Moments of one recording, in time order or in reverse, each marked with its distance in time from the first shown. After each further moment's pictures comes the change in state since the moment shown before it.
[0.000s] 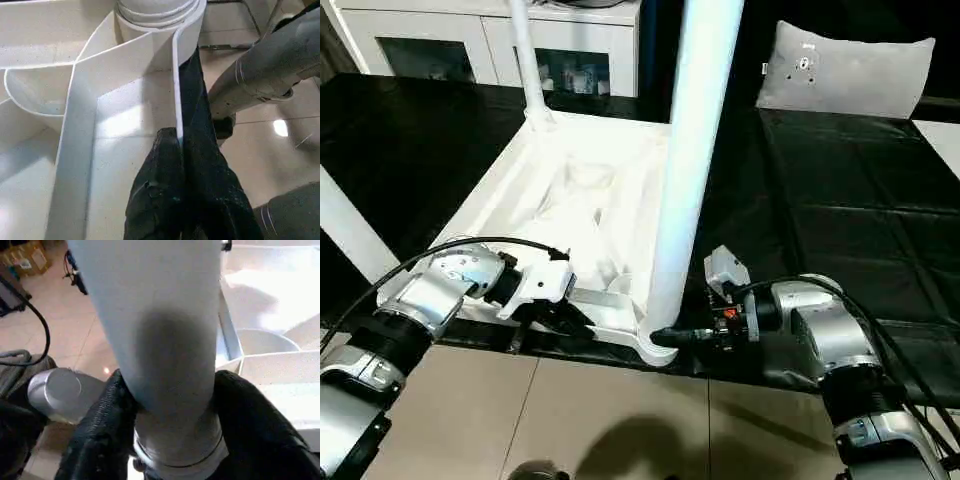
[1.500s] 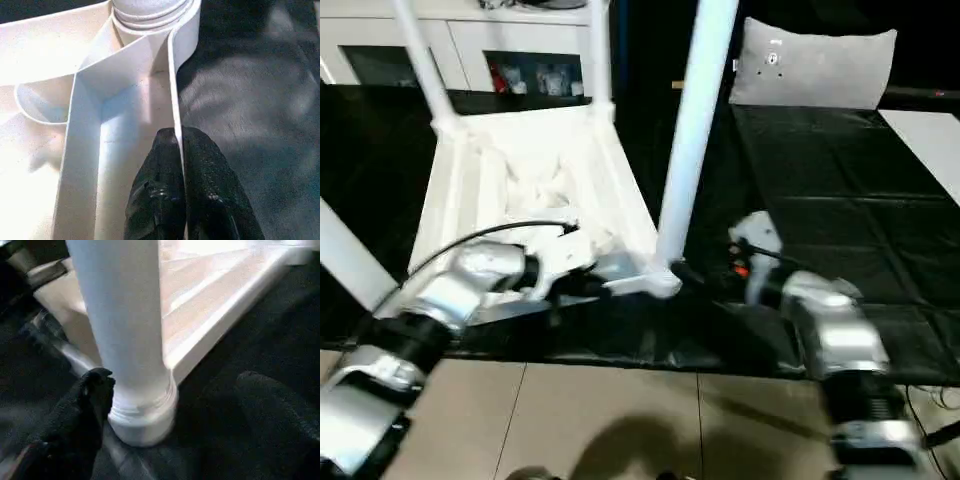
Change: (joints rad) left arm -0.007 -0.036 0.028 -0.011 0.071 0.135 0.301; right arm 0.021 -0.008 -0.167 -0.016 -0.031 0.018 -0.382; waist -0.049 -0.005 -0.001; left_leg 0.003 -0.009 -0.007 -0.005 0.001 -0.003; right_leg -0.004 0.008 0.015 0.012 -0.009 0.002
